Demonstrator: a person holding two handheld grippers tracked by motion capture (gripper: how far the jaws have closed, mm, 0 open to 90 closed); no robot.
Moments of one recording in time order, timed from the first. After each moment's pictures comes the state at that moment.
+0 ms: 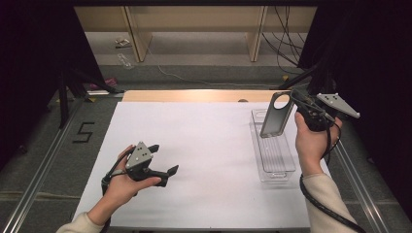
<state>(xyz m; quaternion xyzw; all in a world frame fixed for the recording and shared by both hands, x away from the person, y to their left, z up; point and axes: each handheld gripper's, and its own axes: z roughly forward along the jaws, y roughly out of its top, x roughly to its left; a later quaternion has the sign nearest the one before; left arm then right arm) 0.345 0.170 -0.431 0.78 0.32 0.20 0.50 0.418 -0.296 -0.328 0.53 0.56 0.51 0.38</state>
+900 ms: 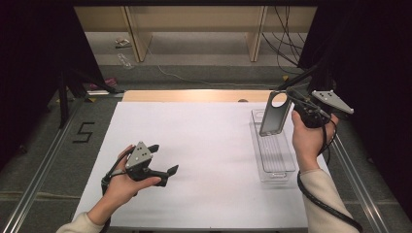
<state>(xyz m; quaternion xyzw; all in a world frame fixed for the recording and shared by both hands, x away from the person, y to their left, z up) 0.344 0.170 -0.430 0.77 0.32 0.20 0.50 0.429 -0.291 -0.329 0.53 0.57 0.49 0.39</state>
